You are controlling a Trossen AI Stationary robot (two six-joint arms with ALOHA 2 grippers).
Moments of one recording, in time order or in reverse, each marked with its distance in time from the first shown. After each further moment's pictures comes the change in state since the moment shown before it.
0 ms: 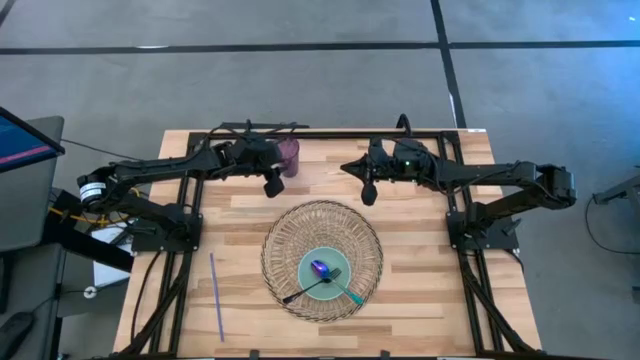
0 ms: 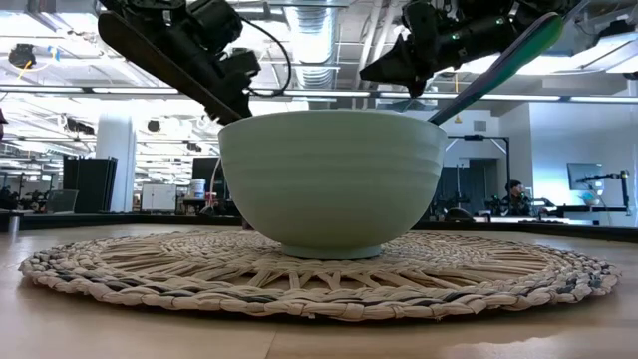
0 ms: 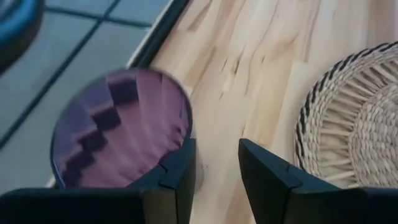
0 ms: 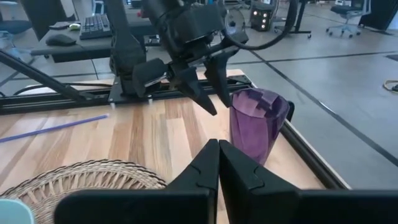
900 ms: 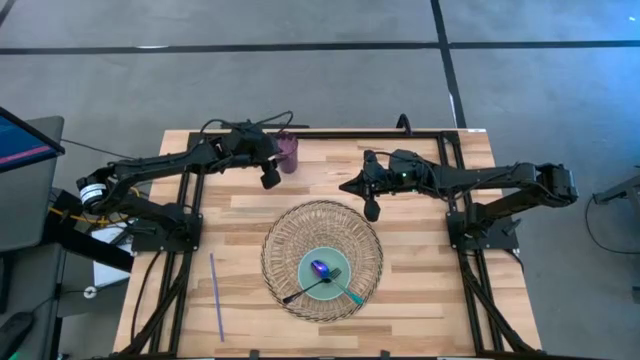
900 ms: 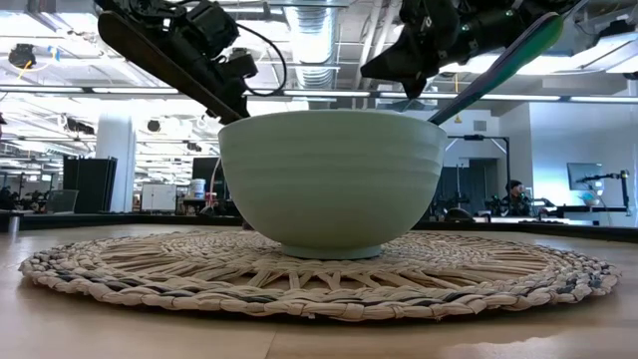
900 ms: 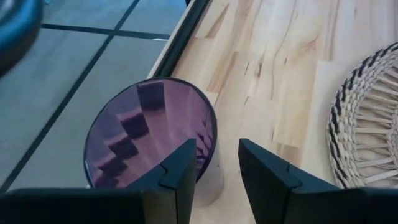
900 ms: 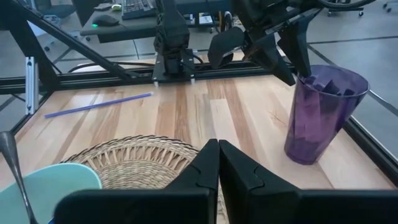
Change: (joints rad) left arm 0.097 0.000 0.000 0.036 0.053 0.131; right arm 0.097 0.000 0.000 -0.078 -0.050 0.035
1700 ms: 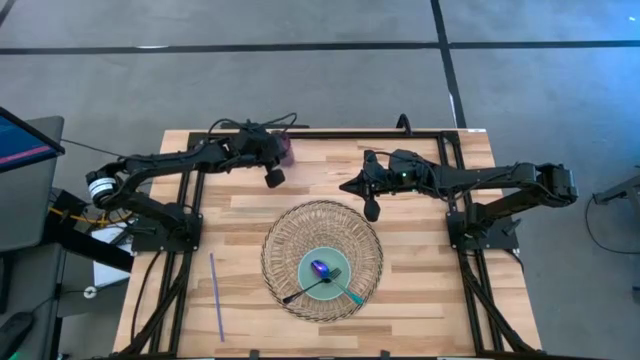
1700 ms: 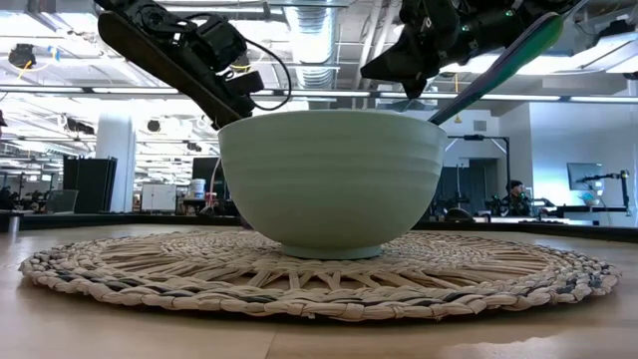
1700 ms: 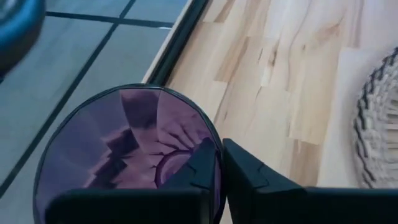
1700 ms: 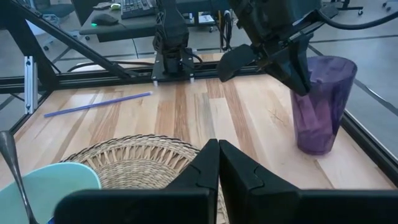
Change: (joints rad) left arm 0.004 0.086 -0.001 0.054 -0.033 -0.001; right arm 0.000 0.000 0.000 -0.004 0.001 0.000
